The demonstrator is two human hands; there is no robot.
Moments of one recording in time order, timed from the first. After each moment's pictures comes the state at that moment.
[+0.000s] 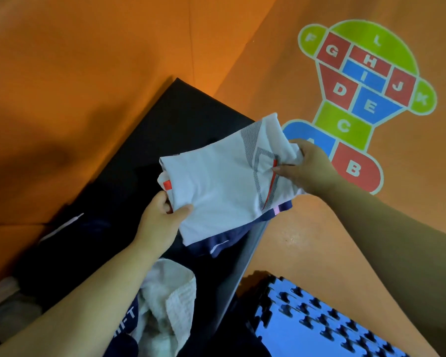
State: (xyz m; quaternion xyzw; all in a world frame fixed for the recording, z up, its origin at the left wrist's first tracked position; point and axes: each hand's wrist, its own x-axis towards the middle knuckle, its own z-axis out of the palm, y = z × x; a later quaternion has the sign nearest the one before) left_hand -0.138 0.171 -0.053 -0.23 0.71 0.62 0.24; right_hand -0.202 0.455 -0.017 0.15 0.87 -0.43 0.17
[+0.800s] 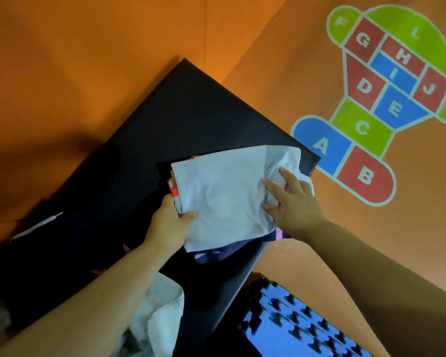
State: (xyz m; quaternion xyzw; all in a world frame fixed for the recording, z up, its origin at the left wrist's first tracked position) left_hand -0.165 0.194 -0.122 -0.28 0.80 0.46 0.27; right_hand -0.191 0.448 -0.102 -0.02 0.95 -0.06 0.30
